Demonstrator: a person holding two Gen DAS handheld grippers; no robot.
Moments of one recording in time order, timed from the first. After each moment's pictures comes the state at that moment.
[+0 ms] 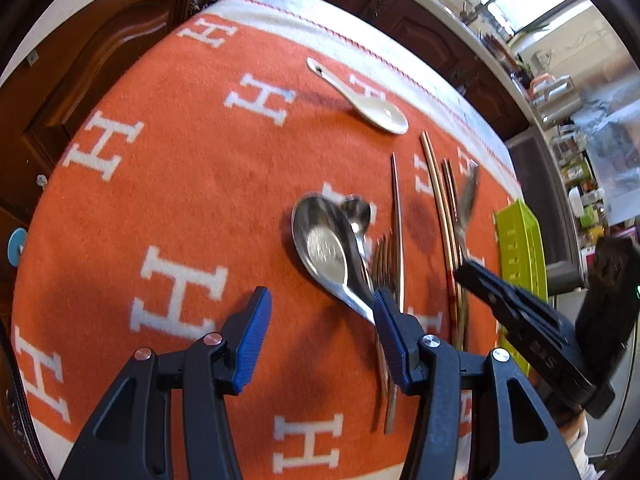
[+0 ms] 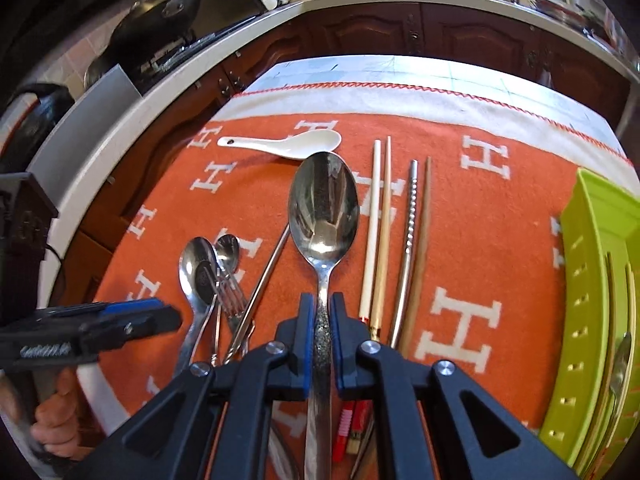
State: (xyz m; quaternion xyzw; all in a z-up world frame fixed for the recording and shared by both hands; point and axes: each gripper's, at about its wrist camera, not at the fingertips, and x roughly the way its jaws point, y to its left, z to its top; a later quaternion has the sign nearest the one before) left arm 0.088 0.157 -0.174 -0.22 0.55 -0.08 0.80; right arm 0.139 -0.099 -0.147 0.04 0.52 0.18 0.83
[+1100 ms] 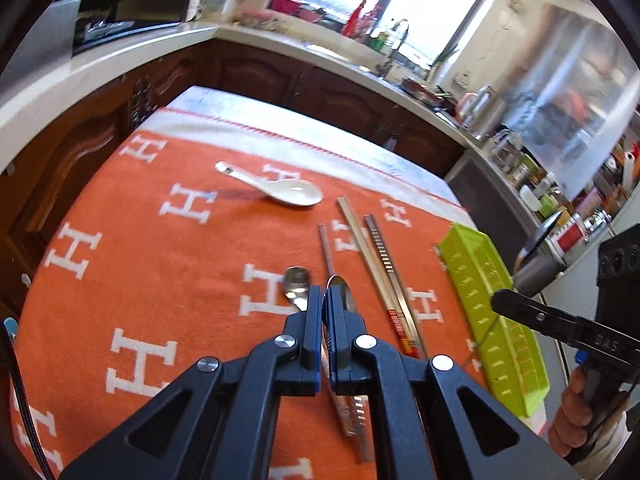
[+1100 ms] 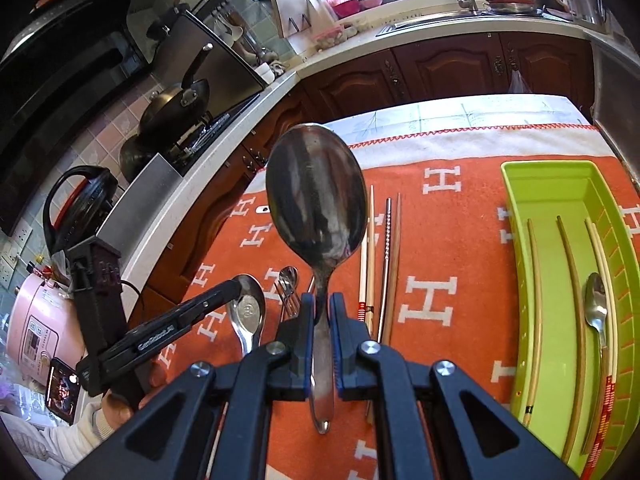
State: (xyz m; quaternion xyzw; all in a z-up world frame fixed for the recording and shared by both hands) left arm 0.063 0.124 -0.134 -0.16 0.39 -0.16 0.89; right arm 0.084 -0.159 -0.092 0.15 0.43 0.20 0.87
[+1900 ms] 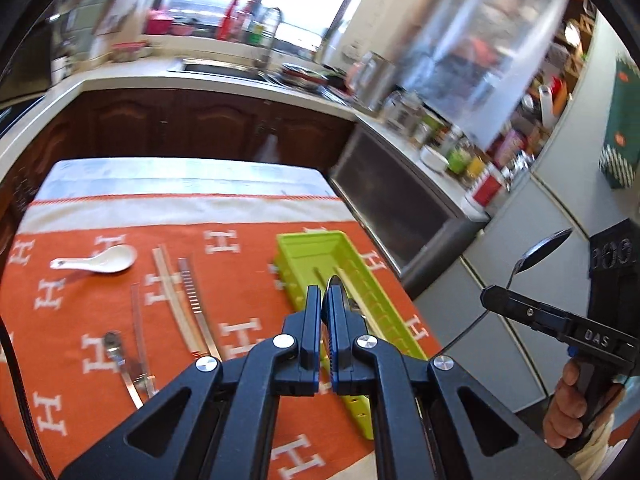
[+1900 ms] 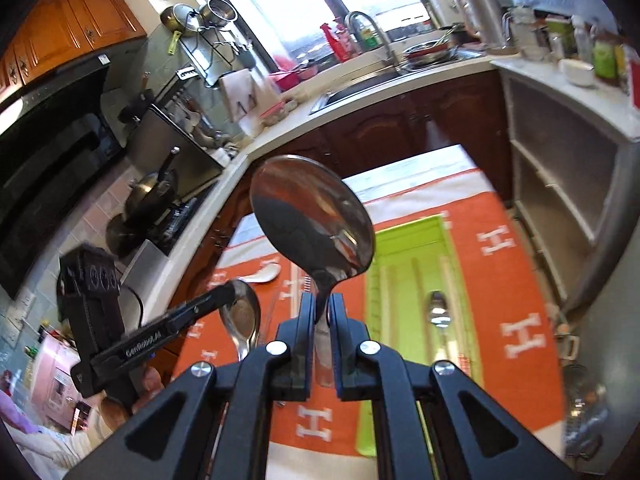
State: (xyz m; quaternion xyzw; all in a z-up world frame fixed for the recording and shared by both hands) left arm 0.051 -0.039 -0.026 -0.08 0.38 -0.31 0.87; right arm 0.001 -0.288 0.006 0.19 0.37 0.08 0.91
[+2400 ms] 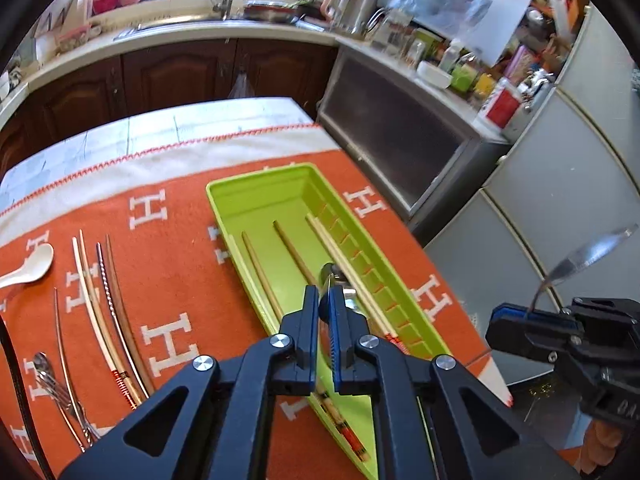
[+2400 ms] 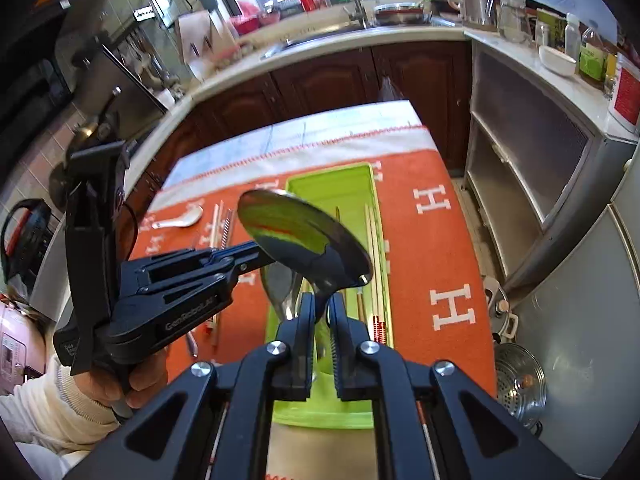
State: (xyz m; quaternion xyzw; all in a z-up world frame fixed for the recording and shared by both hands) left arm 0.086 -0.149 -0.096 0.01 0.46 -0.31 0.83; right arm 0.021 -0.309 -0.042 0.12 0.48 0.03 0.87
